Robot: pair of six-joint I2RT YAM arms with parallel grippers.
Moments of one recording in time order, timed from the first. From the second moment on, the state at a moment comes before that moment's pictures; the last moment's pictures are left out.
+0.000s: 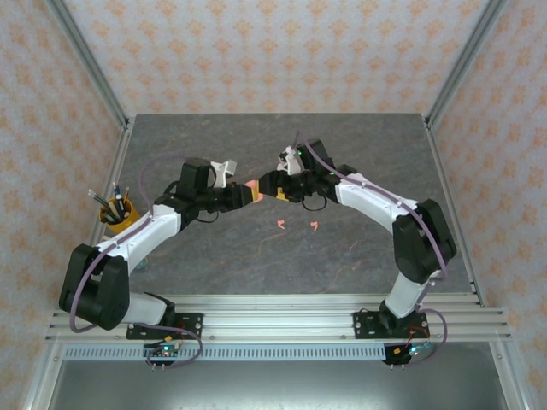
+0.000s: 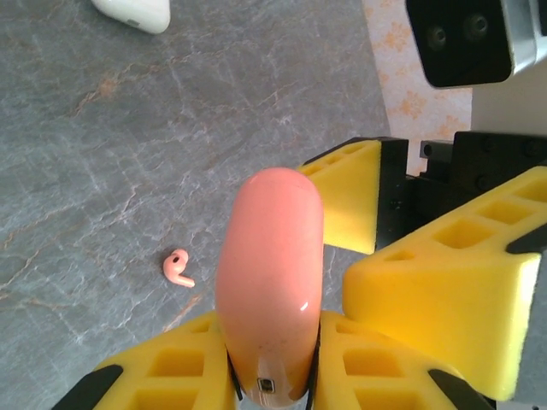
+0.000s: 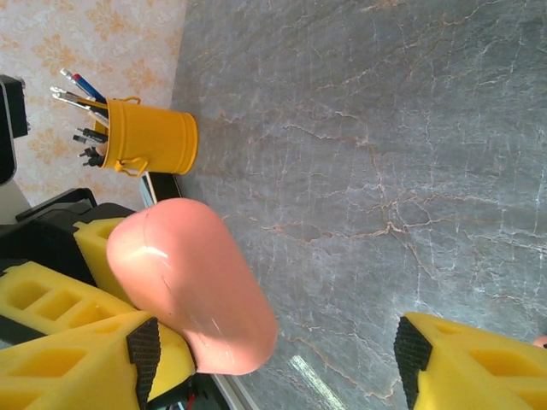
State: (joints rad) left arm -0.29 1.37 0.85 -0.14 0.66 -0.64; right arm 0.57 1.73 1.27 -0.31 -0.66 0.64
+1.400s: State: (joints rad) left arm -0.32 1.41 0.97 -0.18 0.76 -0.59; right arm 0.48 1.66 1.15 -0.25 -0.79 0.63
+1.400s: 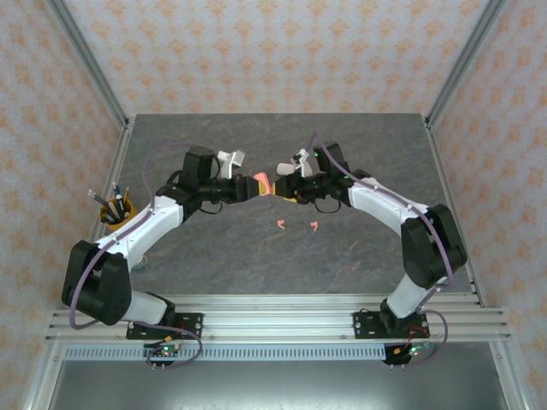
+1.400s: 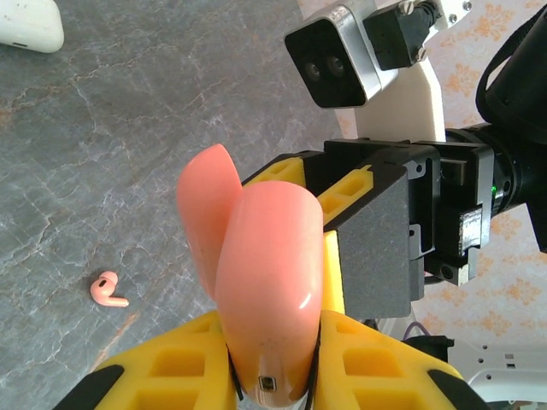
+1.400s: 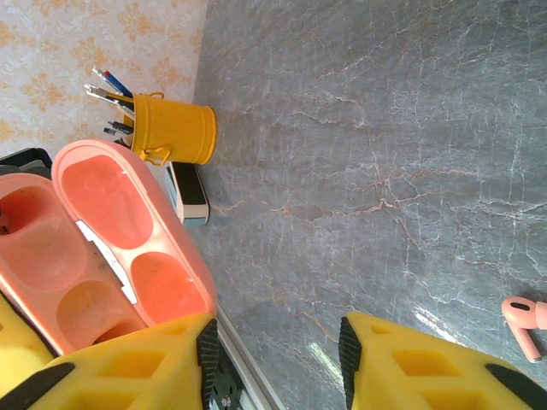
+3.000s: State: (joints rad) left arm -0.36 1.51 1.04 -0.12 0.84 -0.65; right arm 0.40 1.63 1.14 -0.24 -0.93 0.59
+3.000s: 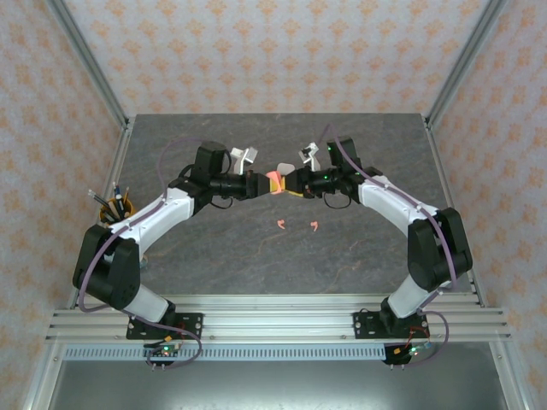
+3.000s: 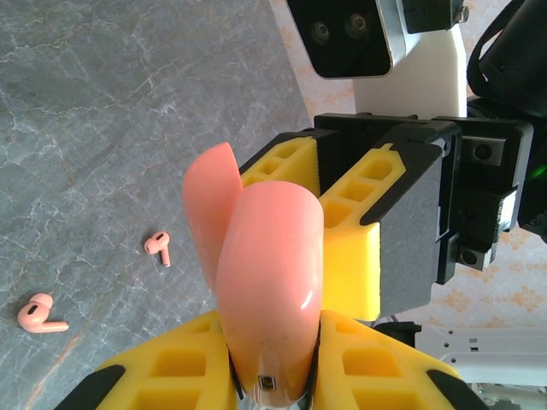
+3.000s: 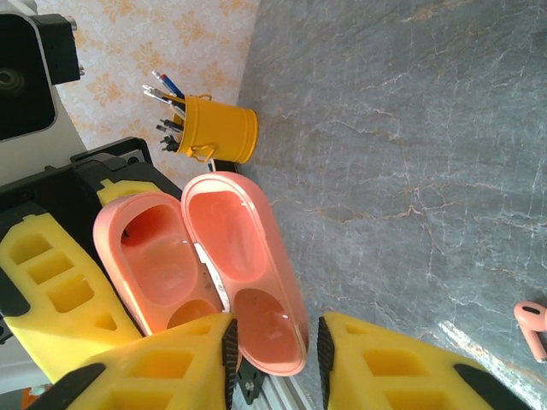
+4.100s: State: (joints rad) left arm -0.37 1.51 1.05 -0.12 0.84 -0.66; right arm 0.39 1.65 1.16 -0.28 -0.94 0.54
